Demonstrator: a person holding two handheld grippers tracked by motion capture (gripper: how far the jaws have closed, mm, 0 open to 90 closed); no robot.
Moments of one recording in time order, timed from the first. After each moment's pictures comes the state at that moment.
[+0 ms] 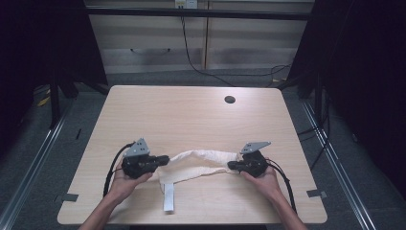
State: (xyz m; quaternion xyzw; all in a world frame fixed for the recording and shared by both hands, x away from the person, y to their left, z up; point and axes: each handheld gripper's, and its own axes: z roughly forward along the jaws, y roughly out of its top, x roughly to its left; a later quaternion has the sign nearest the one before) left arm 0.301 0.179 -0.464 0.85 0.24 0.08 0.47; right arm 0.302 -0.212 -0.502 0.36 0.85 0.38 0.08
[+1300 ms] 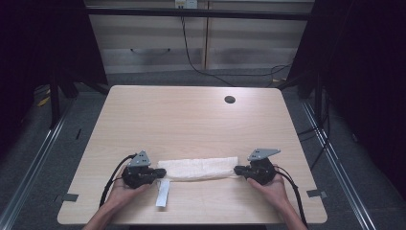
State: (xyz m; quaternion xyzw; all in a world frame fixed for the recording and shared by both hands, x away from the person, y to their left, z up) left arm 0.304 0.193 -0.506 0.86 0.26 0.05 0.43; right arm 0.274 -0.226 -0.496 0.38 0.84 0.38 0.10
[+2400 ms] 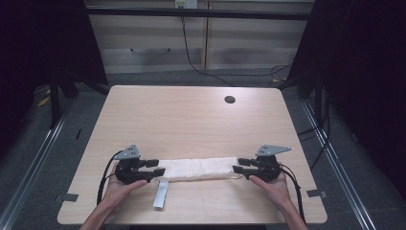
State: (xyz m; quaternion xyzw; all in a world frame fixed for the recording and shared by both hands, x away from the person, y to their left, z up) left arm 0.305 0.208 -0.482 0.82 0.30 0.02 0.49; right arm 0.272 -0.236 -0.478 0.39 0.79 0.46 0.09
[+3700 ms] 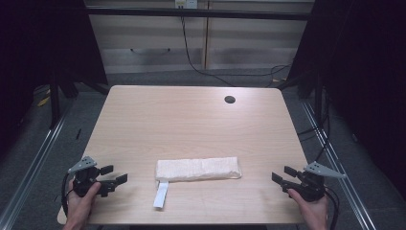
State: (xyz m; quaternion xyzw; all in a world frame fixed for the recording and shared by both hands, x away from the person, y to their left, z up) left arm 0.274 0.310 -0.496 0.76 0.44 0.08 0.47; right arm 0.201 -0.329 -0.479 0.53 0.69 0.46 0.19
